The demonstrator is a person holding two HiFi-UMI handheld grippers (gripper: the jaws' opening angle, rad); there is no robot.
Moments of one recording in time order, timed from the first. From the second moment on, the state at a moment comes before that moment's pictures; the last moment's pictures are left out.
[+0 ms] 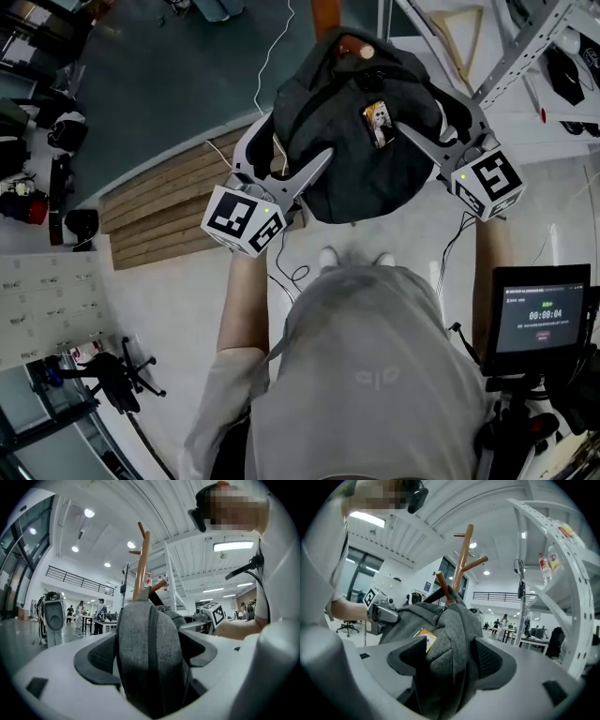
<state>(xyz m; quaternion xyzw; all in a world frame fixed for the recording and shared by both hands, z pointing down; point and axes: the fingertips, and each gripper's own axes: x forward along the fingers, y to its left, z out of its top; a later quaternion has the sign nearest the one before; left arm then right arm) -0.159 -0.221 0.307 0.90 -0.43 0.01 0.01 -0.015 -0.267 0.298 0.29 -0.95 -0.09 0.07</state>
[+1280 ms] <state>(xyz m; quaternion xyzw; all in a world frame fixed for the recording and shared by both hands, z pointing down) -0.123 -0.223 0.304 0.91 -0.41 -0.08 0.07 0.023 -0.272 0.285 0.40 -0.91 0.04 -0.07</state>
